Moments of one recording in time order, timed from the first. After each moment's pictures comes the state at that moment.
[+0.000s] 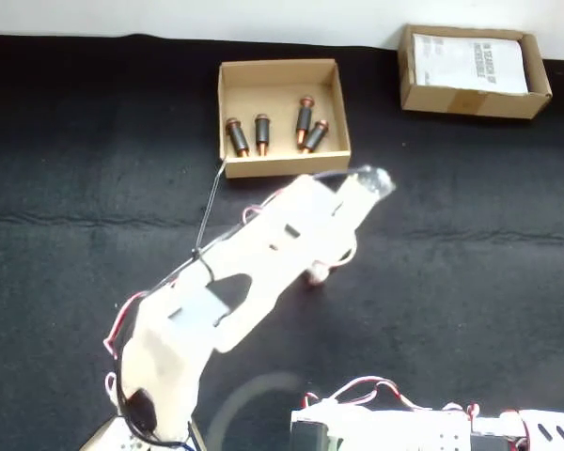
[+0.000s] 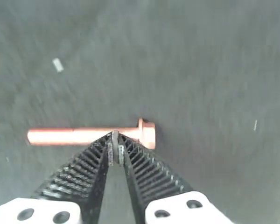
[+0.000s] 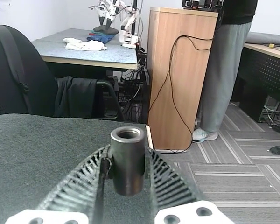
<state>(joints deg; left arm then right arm) 33.4 32.6 -12.8 72.2 3.4 88.5 -103.1 95.0 18.4 7.0</state>
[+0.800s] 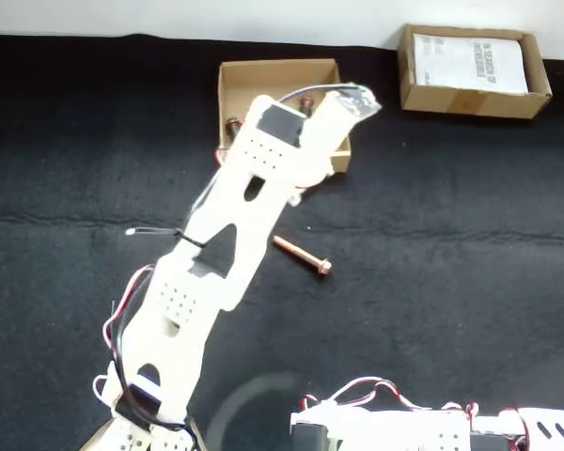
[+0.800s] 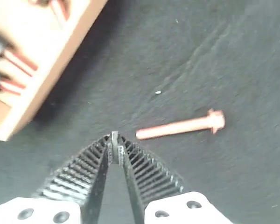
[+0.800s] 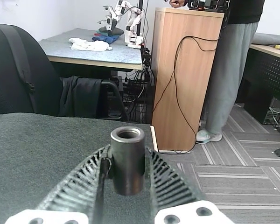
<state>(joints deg) 23.3 45.1 -61.4 101.9 -22.5 87.2 -103.1 95.0 18.4 7.0</state>
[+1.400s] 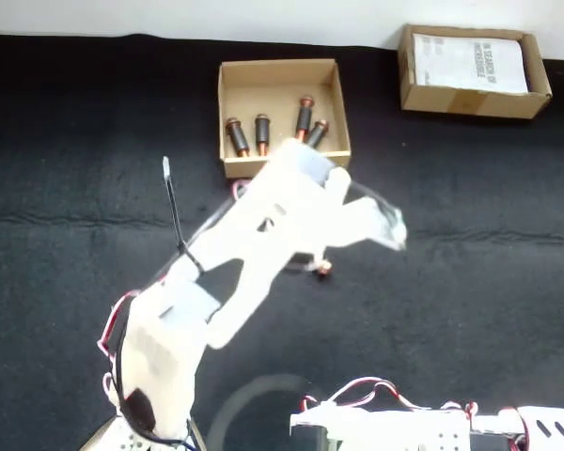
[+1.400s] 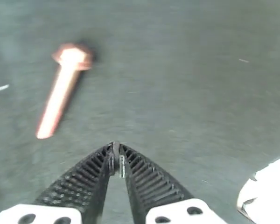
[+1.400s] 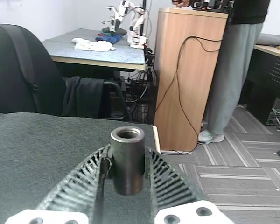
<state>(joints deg) 33.7 23.2 -16.0 102.0 -57.1 86.0 -103.1 95.1 18.4 7.0</state>
